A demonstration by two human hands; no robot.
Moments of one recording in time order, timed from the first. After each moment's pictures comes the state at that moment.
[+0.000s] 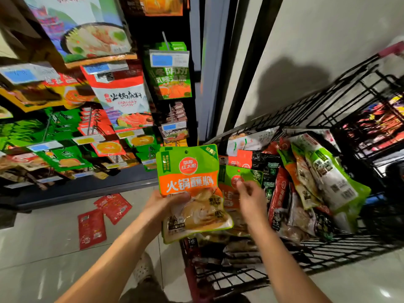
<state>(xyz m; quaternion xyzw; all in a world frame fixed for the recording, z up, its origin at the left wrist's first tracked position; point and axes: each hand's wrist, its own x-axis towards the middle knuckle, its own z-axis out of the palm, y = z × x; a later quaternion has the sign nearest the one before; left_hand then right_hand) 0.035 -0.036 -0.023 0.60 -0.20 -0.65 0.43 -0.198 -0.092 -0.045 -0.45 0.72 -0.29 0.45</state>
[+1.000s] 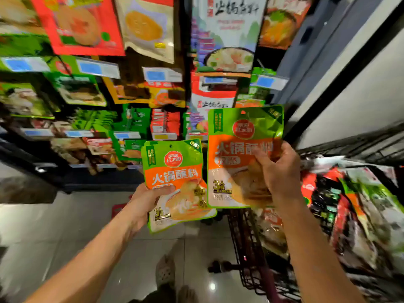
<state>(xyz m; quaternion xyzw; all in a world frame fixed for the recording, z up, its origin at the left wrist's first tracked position) 0.276 0.060 -0.002 0.60 -0.15 -0.59 0.52 0.016 -0.071 0.098 -0.60 0.57 -0.43 0.37</state>
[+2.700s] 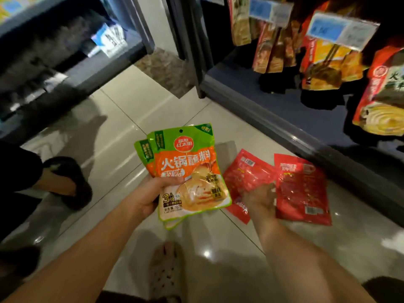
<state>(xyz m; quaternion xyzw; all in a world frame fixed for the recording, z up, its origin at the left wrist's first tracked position) 0.608 0.302 -0.636 0.67 0.15 -0.37 0.63 0.518 0.062 -0.780 -0.71 0.56 0.12 0.42</state>
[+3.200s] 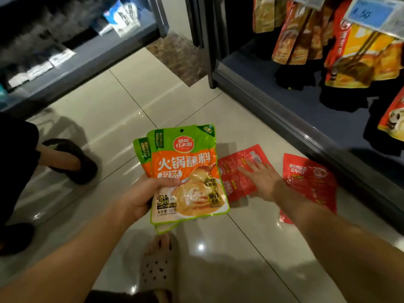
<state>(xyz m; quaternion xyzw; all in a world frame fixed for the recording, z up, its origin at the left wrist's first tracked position) 0.595 0.325 -0.665 0.66 0.19 -0.37 0.63 0.559 -0.010 -0.820 -0.96 -0.09 0.26 0.02</state>
